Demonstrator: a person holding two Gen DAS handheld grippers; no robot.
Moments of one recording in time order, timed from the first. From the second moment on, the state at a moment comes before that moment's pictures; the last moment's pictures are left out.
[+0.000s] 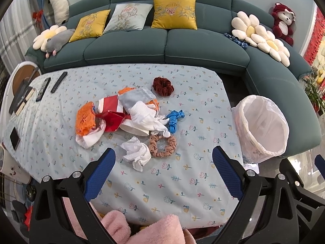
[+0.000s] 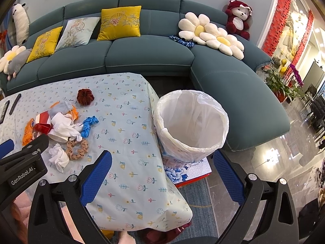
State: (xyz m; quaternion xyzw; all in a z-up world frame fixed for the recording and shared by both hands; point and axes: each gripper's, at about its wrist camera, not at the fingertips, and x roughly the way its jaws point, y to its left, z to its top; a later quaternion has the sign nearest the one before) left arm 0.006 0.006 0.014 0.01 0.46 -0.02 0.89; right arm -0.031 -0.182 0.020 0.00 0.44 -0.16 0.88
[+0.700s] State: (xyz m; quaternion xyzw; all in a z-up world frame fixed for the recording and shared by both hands) left arm 0.089 0.154 0.008 0.00 0.44 -0.03 0.90; right arm 0.038 -0.111 0.009 0.02 0.42 -0.10 0.90
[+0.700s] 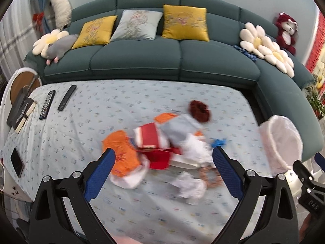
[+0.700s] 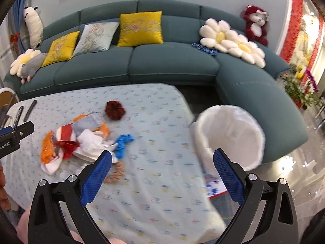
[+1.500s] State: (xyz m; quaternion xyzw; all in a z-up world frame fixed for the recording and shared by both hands) left arm 0.147 0.254 -0.136 -0.09 0.53 -0.03 0.84; right arm 0.113 -0.034 -0.133 -0.01 0.50 -0.06 0.86
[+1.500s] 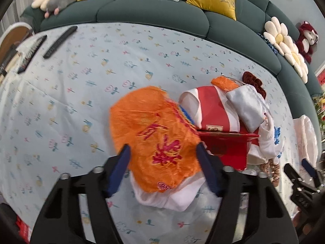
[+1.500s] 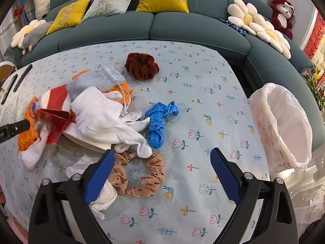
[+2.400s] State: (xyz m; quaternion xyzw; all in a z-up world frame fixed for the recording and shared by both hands) left arm 0.119 0.198 -0.012 -0.08 0.43 -0.10 0.89; right arm 0.094 -0.077 -0.097 0.08 0.47 -0.03 0.88
